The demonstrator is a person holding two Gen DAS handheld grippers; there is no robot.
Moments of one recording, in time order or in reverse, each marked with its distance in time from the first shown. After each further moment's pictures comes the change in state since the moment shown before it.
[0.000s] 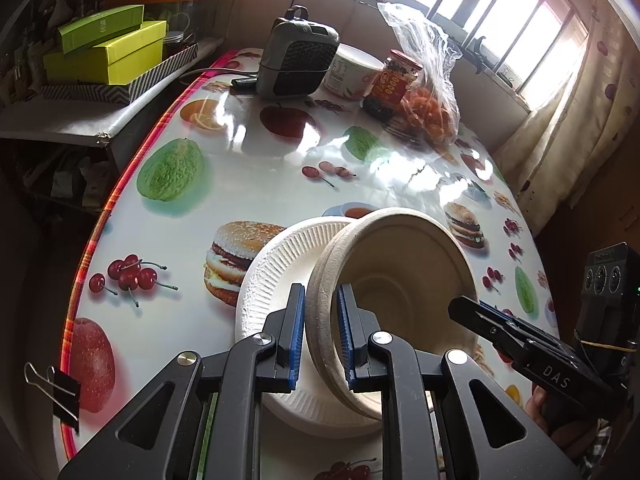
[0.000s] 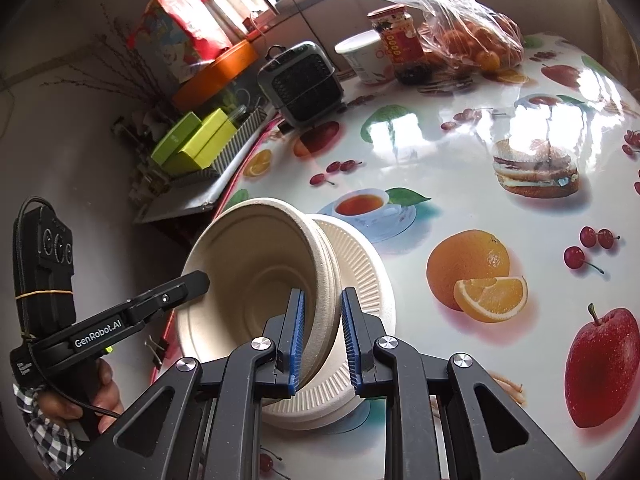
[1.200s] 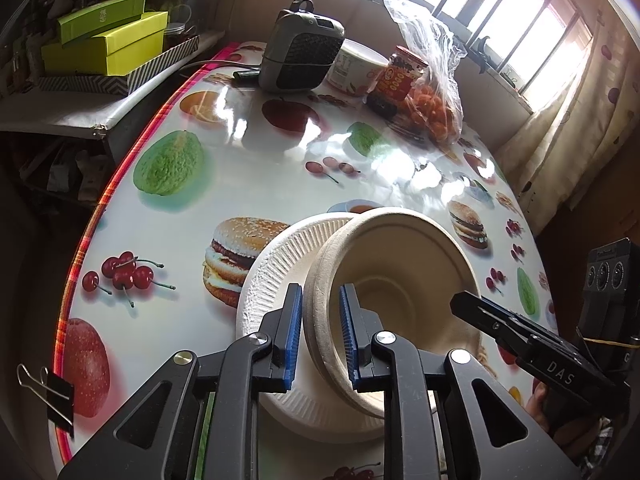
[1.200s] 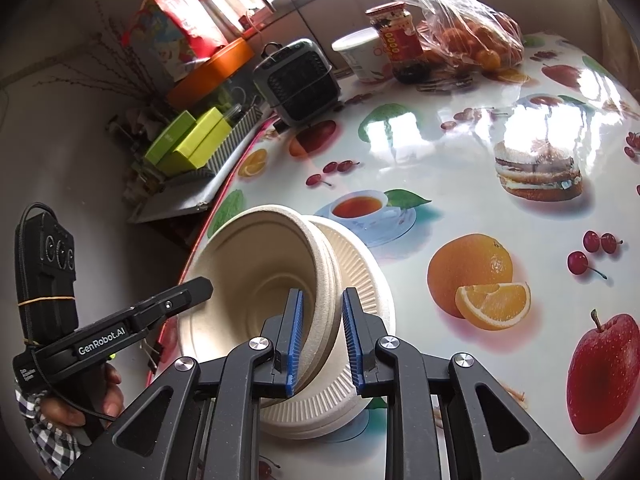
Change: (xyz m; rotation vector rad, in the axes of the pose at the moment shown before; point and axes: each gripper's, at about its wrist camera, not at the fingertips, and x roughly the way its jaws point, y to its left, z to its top) left arm 0.008 0.005 0.000 -0.017 0.007 -0.011; right arm 0.006 0.000 0.007 0.001 0.005 -0.011
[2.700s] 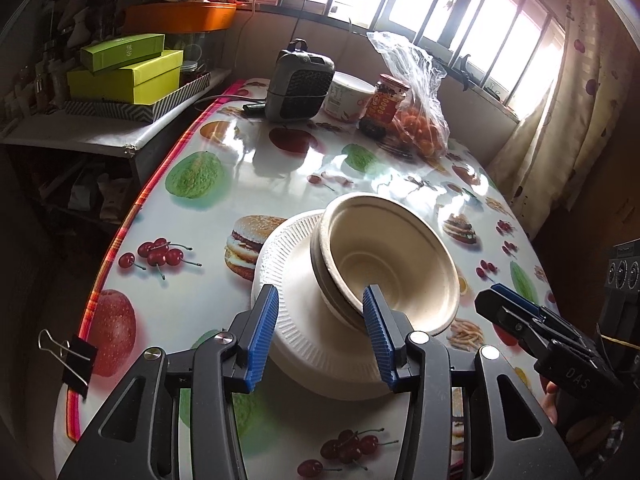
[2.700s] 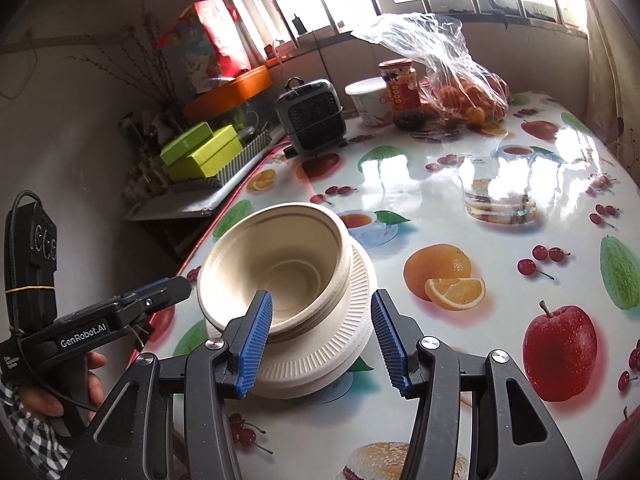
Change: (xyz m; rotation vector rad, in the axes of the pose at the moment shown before) left arm -0.047 -0.009 -0.046 0.050 -0.144 0.045; right arm -0.054 0.021 -0.045 -0.142 -0.155 -0.079
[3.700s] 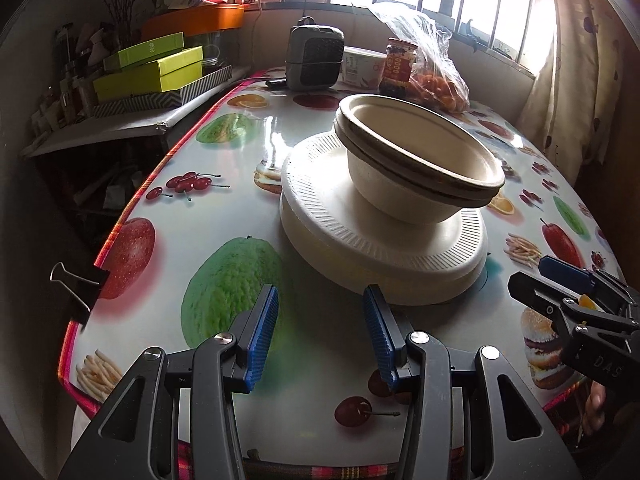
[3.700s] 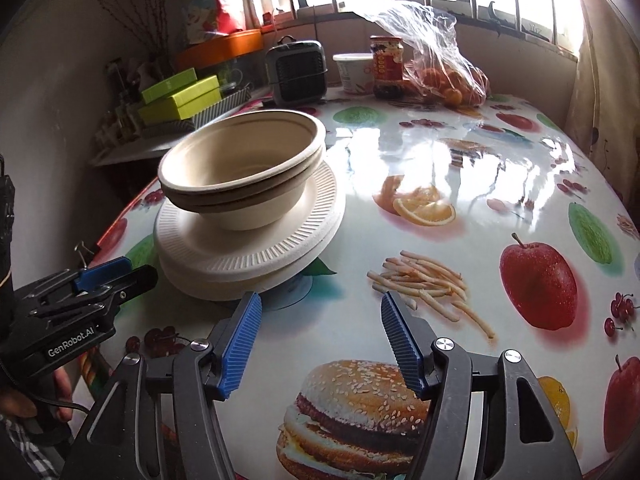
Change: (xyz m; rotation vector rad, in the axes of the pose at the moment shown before) left arm 0.015 -0.006 -0.089 0.106 -0.028 0.168; right arm 0.007 0.006 -0.075 -0.135 0.046 -0.178
